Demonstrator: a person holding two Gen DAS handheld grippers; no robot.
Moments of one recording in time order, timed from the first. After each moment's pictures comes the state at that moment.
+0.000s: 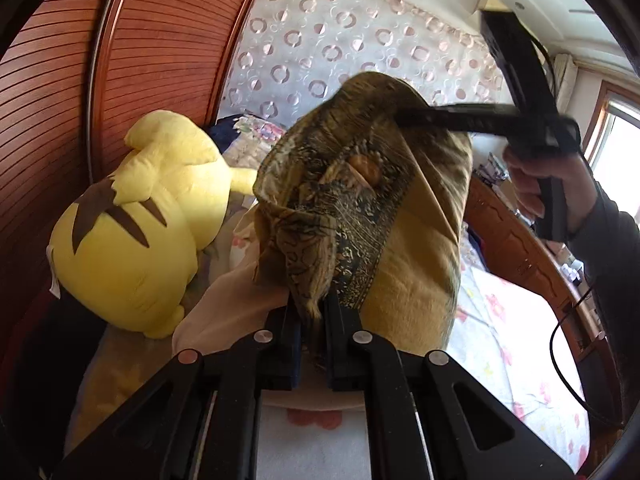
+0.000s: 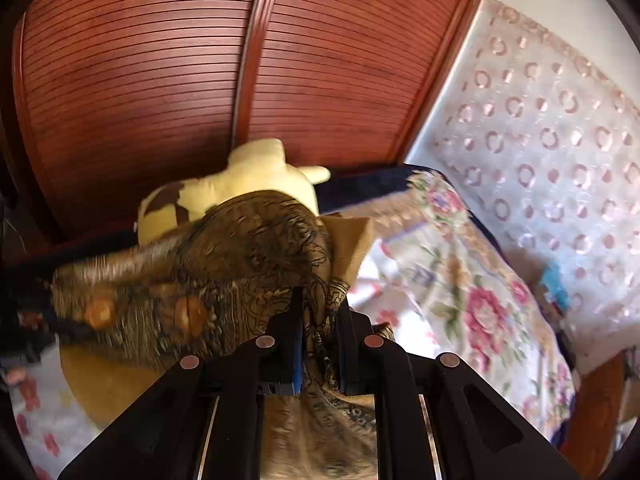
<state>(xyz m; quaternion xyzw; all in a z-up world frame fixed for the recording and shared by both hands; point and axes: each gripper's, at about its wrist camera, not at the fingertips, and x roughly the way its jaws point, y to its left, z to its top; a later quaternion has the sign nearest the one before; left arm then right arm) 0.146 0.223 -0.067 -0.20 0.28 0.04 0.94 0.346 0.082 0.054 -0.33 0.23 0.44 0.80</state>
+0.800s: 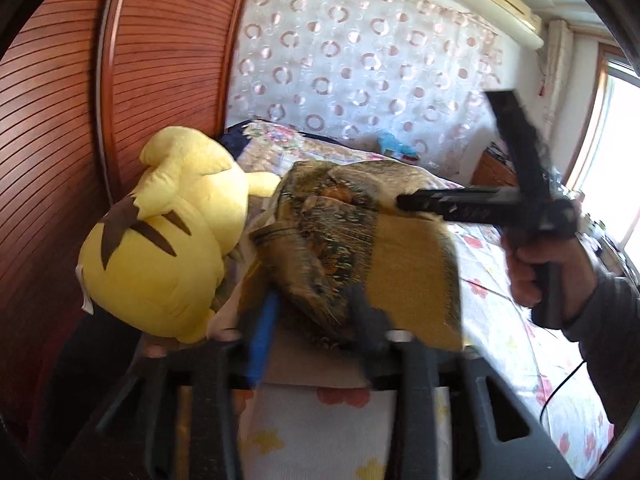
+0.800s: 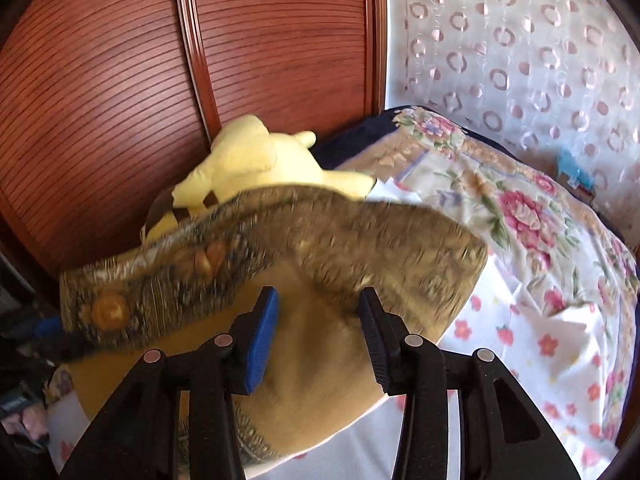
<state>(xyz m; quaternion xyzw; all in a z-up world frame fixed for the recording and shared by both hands) 0.124 0.213 -0.051 -0.14 0.29 0.06 0.94 0.353 0.055 -0.049 -0.17 0.33 0.41 0.83</state>
